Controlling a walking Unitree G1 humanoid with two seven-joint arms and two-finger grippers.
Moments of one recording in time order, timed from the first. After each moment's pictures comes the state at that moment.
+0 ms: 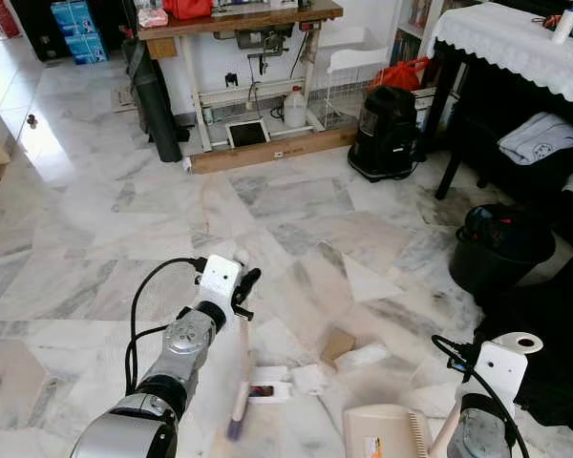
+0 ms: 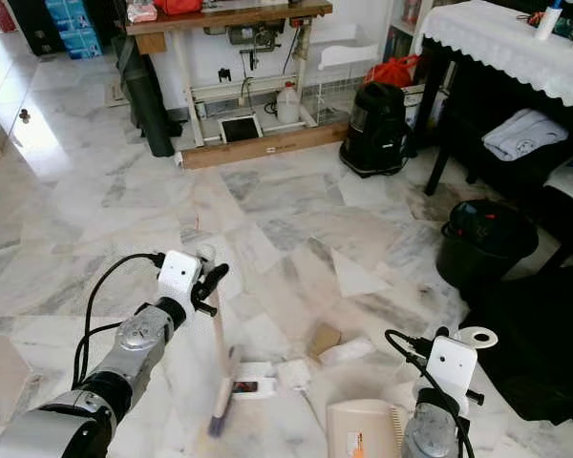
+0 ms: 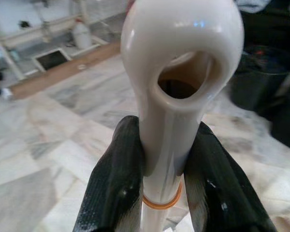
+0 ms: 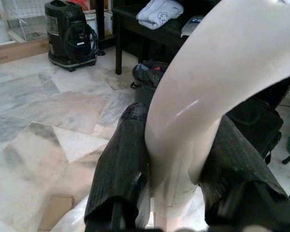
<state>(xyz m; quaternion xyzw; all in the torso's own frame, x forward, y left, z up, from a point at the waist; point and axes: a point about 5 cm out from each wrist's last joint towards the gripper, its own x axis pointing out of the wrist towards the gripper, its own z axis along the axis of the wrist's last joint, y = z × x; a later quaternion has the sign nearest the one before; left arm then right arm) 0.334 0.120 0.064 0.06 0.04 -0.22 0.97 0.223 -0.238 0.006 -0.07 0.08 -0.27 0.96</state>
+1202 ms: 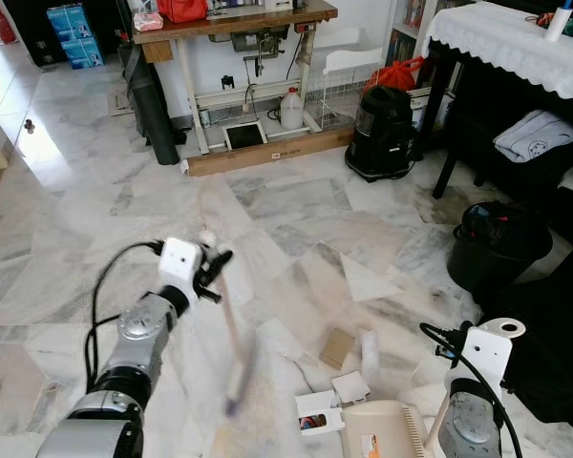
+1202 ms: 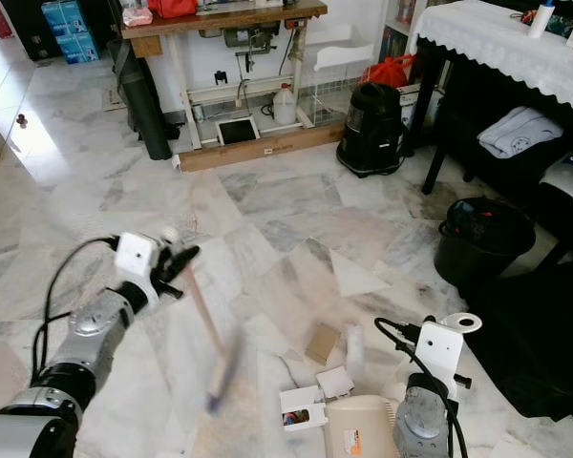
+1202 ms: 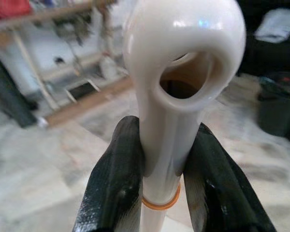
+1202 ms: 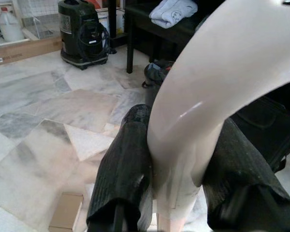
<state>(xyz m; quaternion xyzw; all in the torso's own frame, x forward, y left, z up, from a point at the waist) 0.350 0.180 0.108 0.09 -0.03 -0.18 0.98 0.242 -0.230 0.009 -0.07 0.09 -0.25 0.96</state>
